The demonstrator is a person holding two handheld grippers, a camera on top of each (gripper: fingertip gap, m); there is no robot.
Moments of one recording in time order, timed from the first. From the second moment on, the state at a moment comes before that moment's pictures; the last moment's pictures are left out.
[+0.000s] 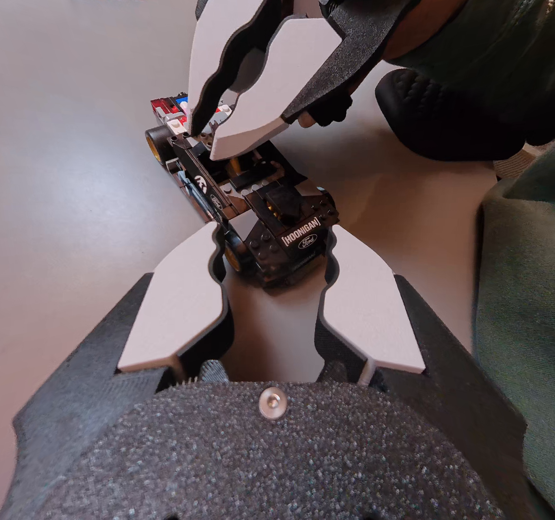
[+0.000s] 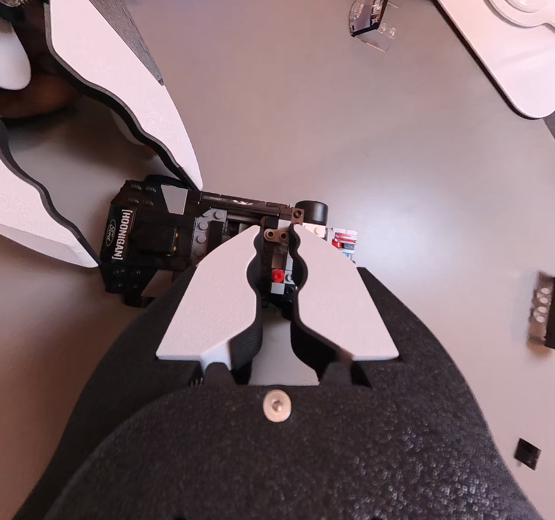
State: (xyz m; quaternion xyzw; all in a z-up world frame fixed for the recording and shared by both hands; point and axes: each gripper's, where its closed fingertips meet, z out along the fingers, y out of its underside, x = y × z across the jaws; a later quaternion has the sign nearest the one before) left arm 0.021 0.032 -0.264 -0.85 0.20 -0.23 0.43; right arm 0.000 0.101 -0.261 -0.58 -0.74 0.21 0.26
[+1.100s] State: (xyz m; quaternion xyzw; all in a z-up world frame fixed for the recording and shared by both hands) left arm 0.031 0.043 -0.259 -0.85 0.18 -0.19 0.46; right arm 0.008 0.097 -0.249 -0.59 -0.73 0.25 0.25
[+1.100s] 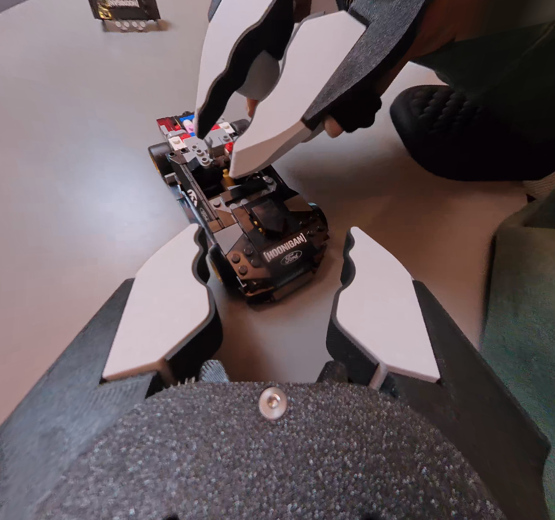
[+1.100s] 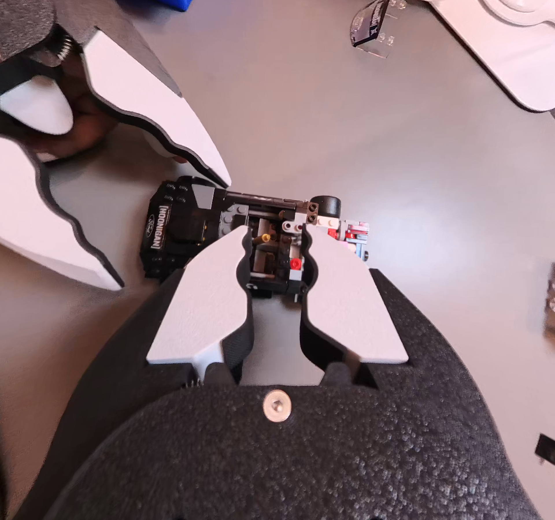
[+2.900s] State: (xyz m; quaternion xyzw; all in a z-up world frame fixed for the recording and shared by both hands) left arm 0.031 0.048 -0.271 -0.87 0.16 -0.17 0.42; right arm 0.003 0.105 -0.258 -0.56 -0.73 0.24 0.31
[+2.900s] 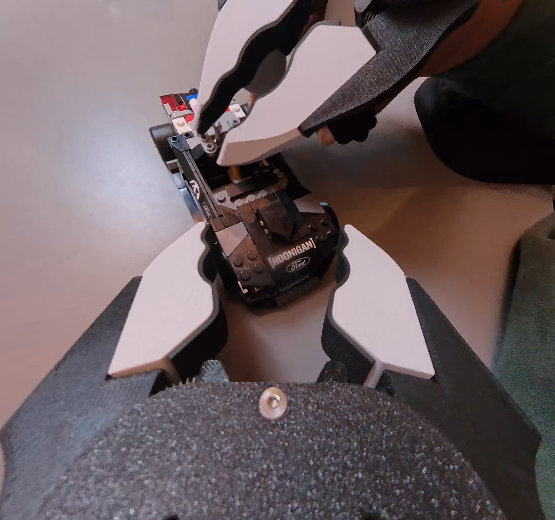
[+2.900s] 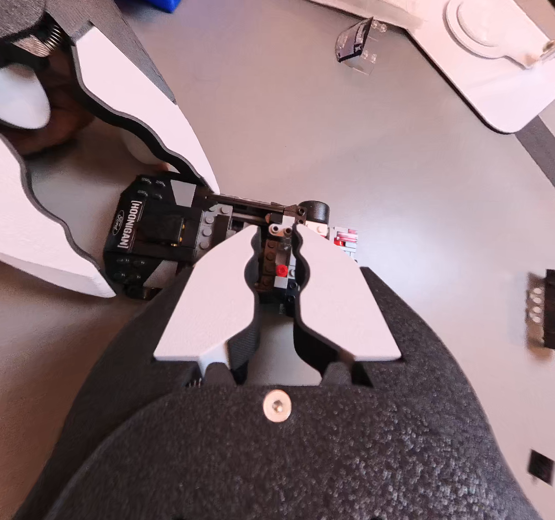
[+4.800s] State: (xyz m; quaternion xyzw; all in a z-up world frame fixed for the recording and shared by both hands) left arm 0.020 0.048 -0.242 -0.84 0.15 -0.19 0.49; right arm 0.033 0.175 -0.176 -0.60 -0.56 0.35 0.44
